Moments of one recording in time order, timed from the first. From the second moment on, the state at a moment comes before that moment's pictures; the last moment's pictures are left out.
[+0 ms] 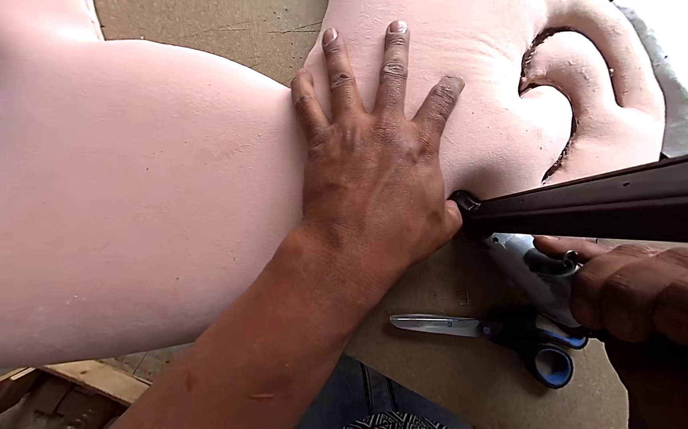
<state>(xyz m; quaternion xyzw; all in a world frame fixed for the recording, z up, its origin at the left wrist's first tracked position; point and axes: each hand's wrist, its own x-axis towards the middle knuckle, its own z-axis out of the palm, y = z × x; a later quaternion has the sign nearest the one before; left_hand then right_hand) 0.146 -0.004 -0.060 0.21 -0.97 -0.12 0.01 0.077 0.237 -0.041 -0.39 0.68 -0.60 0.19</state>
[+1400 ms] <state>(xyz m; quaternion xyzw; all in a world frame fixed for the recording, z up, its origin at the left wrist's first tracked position) 0.150 -0.004 -0.057 0.20 -0.96 -0.17 0.00 0.081 0.230 -0.052 -0.44 0.67 -0.58 0.13</state>
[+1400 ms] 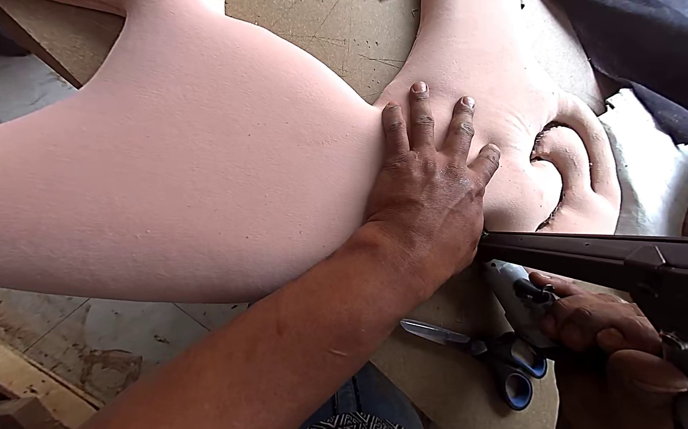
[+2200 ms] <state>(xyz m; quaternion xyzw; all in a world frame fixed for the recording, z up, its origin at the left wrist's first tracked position) 0.149 -0.004 -0.055 0.19 -0.97 -0.15 -0.01 0.073 0.234 -0.057 -0.46 0.67 -0.58 0.04</state>
